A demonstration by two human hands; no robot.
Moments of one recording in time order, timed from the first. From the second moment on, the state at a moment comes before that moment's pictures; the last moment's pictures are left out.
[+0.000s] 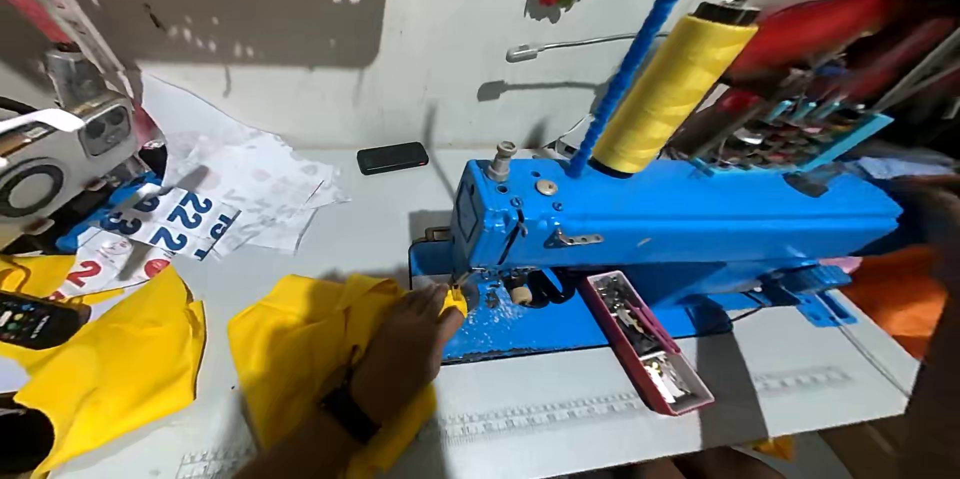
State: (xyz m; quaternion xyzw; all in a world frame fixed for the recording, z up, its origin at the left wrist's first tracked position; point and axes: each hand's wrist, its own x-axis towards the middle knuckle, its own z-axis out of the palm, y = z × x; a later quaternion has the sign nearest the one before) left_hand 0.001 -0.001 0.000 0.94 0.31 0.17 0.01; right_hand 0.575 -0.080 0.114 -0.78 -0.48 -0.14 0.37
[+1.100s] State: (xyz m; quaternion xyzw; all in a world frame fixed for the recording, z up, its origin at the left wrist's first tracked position) left_hand -0.002 -0.001 -0.006 0.93 0.29 0.21 0.00; right_hand 0.444 -0.146 -0.027 -0.77 -0.48 -0.21 0.35
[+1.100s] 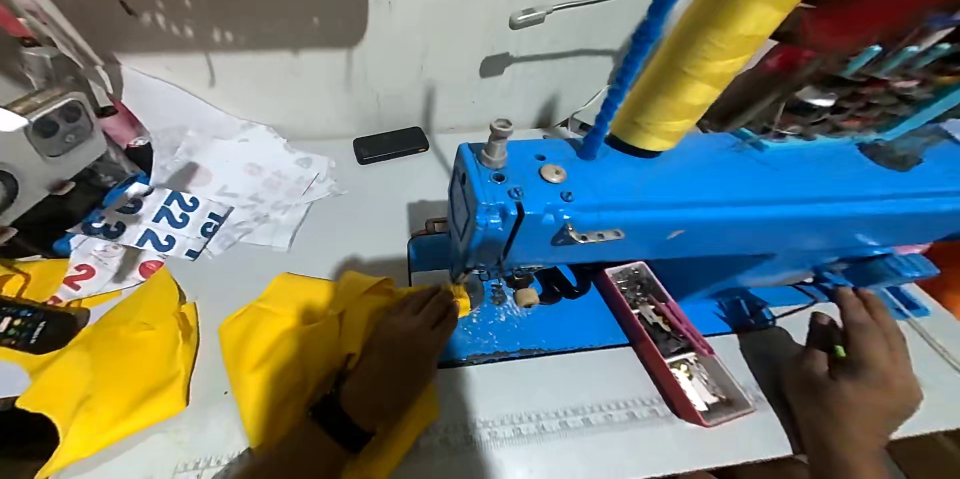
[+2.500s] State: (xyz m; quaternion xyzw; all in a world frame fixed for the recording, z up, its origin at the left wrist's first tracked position) left_hand -0.001 -0.004 -0.003 0.93 0.30 0.21 0.01; right_hand 0.437 -0.151 -0.022 -0.80 -0.47 -0.17 0.32
